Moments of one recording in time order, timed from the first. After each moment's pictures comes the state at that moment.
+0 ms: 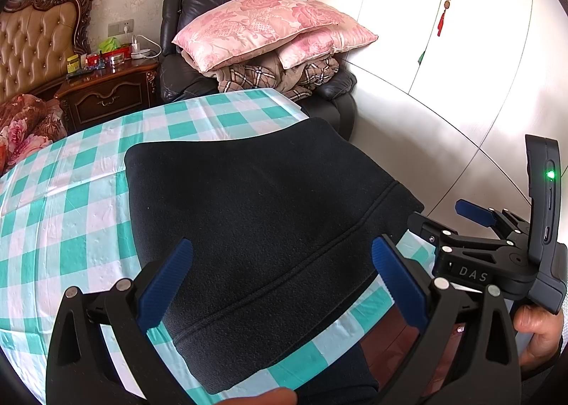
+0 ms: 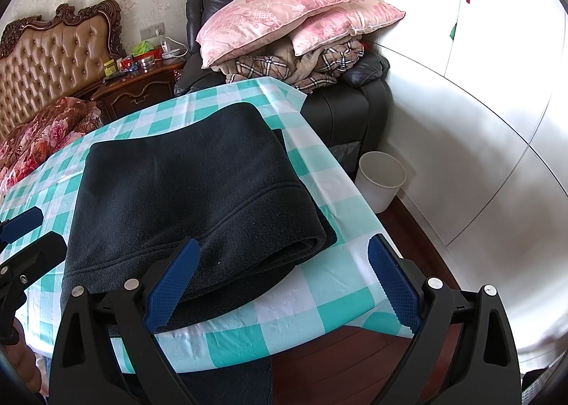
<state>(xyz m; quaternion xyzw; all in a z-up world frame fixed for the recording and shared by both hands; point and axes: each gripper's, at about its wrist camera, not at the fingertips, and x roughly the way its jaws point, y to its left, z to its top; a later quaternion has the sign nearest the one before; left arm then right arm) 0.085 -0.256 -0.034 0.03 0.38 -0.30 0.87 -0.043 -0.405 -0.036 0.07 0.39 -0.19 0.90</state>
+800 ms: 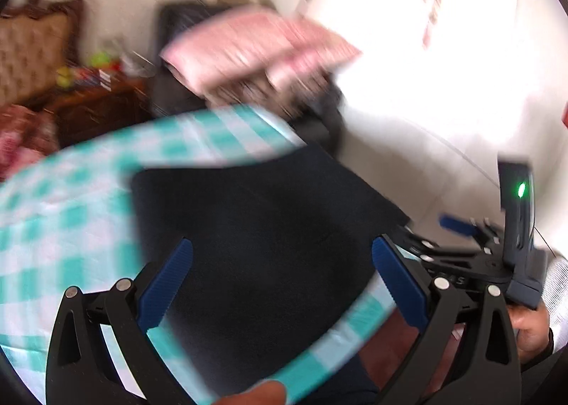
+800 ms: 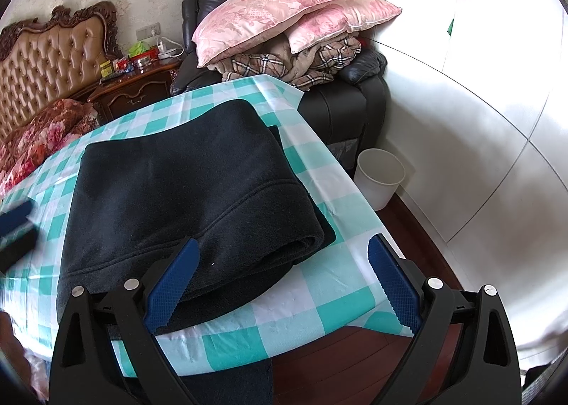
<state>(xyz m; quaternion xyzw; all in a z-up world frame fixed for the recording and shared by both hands) 0.082 -0.213 -0.011 0.01 0.32 -0.30 0.90 -0.043 -0.412 -0.047 0.09 0.38 -0.20 0.90</state>
